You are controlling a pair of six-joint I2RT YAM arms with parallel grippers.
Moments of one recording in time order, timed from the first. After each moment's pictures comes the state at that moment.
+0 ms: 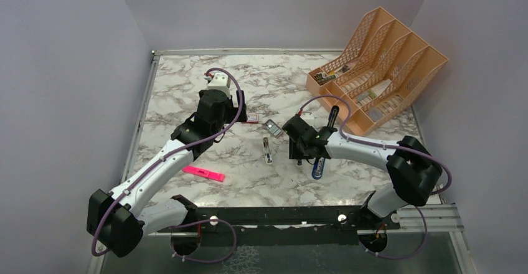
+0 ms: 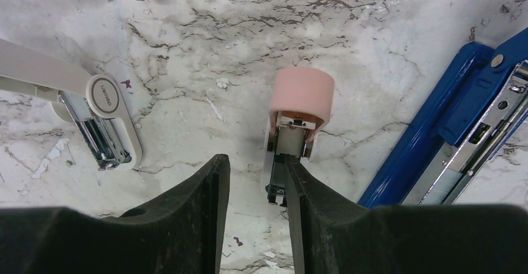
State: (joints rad) left arm -0.57 1.10 0.89 -0.22 -0.31 -0.33; right arm 0.86 1.54 0.90 -0.46 0.29 0.76
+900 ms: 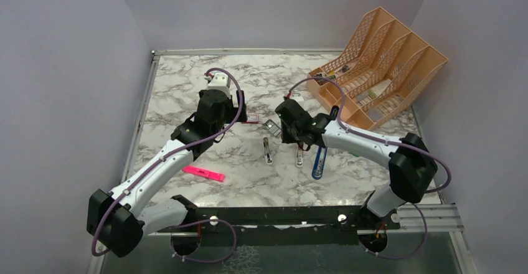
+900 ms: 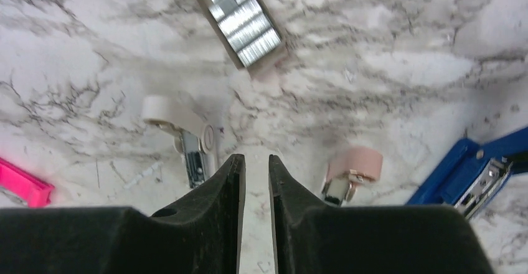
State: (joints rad) left arm -0.57 1.10 0.89 -0.22 -0.31 -0.33; right arm 0.86 1.56 1.08 -0.49 0.29 0.65
